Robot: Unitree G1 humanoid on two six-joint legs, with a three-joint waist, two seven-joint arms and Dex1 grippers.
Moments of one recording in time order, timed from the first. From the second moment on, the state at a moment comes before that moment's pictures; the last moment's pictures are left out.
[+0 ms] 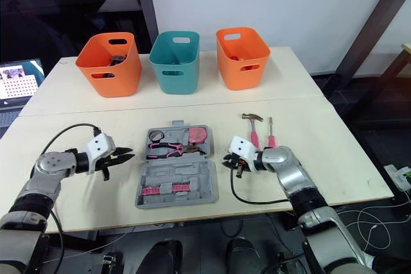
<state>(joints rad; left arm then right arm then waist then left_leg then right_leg) -0.45 0.70 0.03 0.82 -0.07 -0.38 -1.09 -0.47 -0.48 0.22 0.37 -0.02 0.14 1.02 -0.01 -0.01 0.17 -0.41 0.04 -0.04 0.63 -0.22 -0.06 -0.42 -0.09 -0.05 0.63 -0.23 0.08</state>
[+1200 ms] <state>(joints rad) 0.34 0.71 0.61 -0.06 -0.47 0.24 -0.83 -0.35 -0.76 -0.01 -0.45 0.54 0.83 0.97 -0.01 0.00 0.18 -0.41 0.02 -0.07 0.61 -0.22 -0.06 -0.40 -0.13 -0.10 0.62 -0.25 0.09</state>
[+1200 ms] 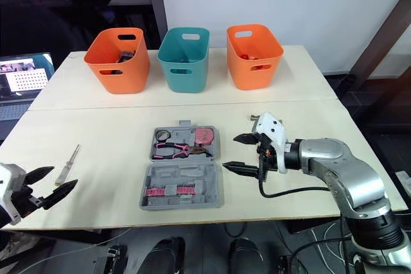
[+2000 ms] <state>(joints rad) -0.12 0.80 0.50 0.40 -0.38 0.50 -0.57 -0.66 -0.74 0.10 -0.48 0.70 1.00 0.91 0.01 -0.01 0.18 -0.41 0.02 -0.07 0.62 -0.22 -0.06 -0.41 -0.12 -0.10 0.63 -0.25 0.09</state>
